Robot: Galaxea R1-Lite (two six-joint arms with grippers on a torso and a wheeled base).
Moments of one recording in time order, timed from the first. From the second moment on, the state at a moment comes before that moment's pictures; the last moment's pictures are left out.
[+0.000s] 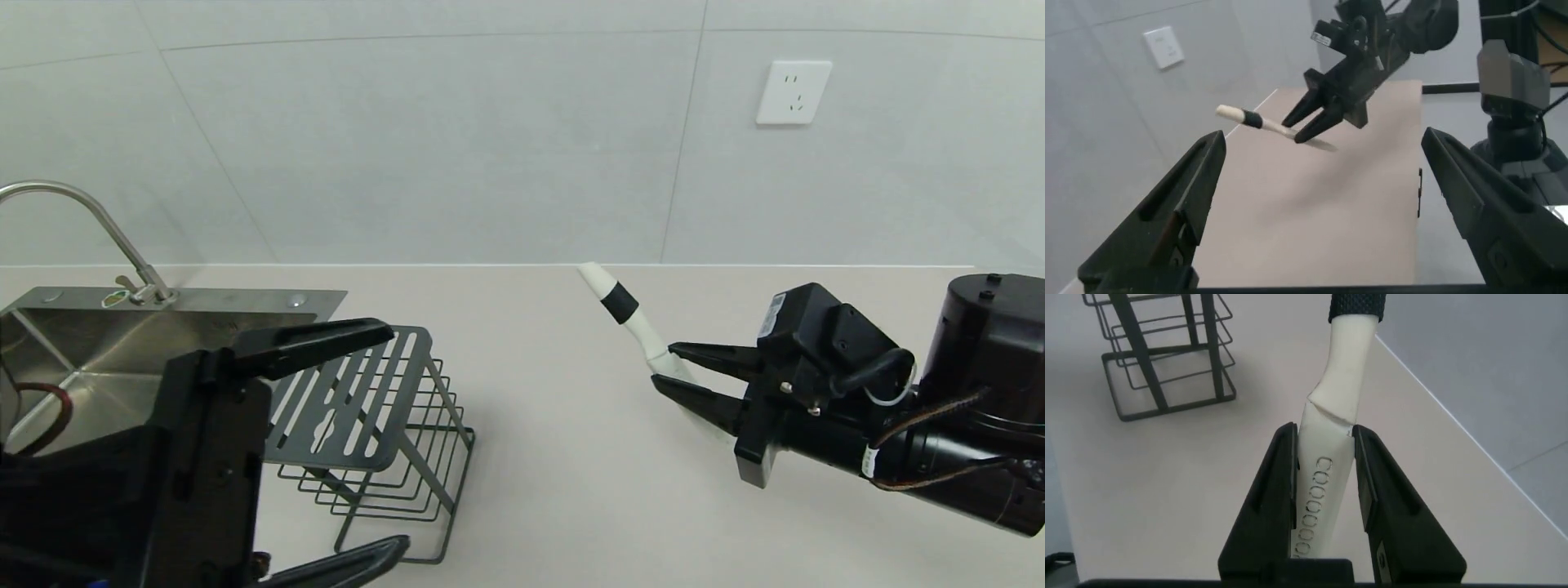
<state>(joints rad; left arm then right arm) -0.41 1.36 -0.26 -1.45 -0.93 0.10 0.70 1.54 -0.60 -0.86 0.17 -0.47</state>
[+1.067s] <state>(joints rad) -0.65 1.67 -0.56 -1.49 -0.59 -0.23 0.80 1.44 -0.65 -0.87 0.16 -0.48</state>
